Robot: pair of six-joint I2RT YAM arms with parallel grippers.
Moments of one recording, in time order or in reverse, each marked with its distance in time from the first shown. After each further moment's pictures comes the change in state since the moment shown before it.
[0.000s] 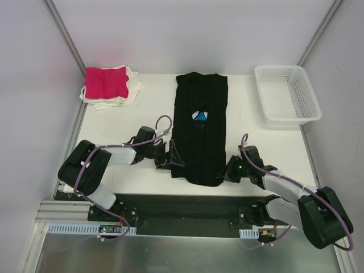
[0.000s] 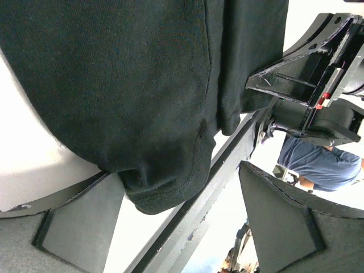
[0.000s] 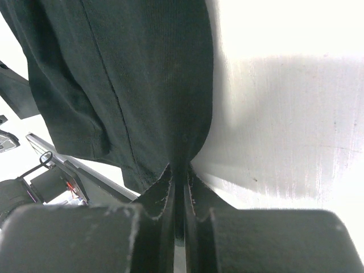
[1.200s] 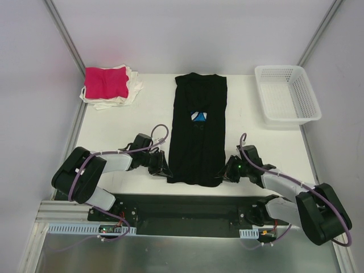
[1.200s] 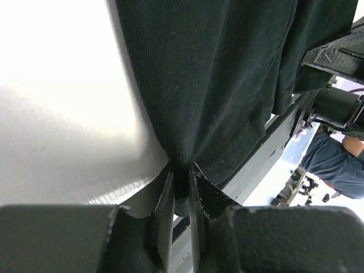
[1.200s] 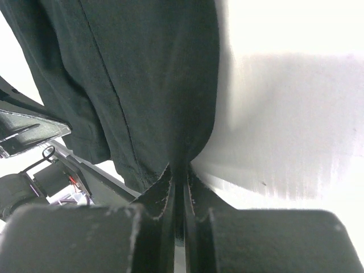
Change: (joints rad) left arm 0.000 -0.088 -0.106 -0.082 -0.028 0.047; right arm 0.001 0.055 0.016 0.029 -0.036 0.002
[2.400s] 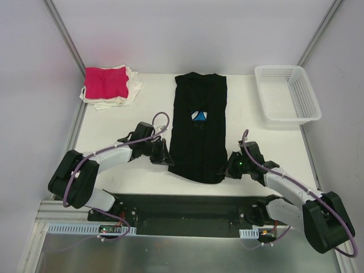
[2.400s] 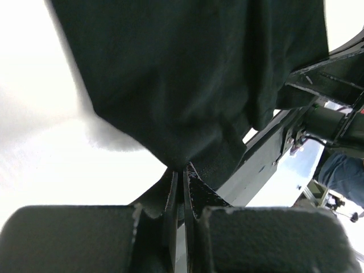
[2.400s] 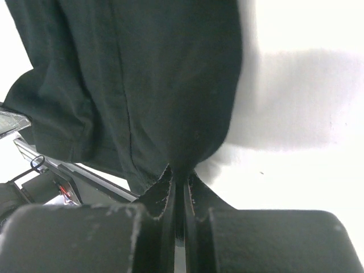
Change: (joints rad) left arm 0.000 -0.050 0.166 -0.182 -0.073 0.041; right arm 0.001 -0.101 0.050 -0.152 0.085 -0.050
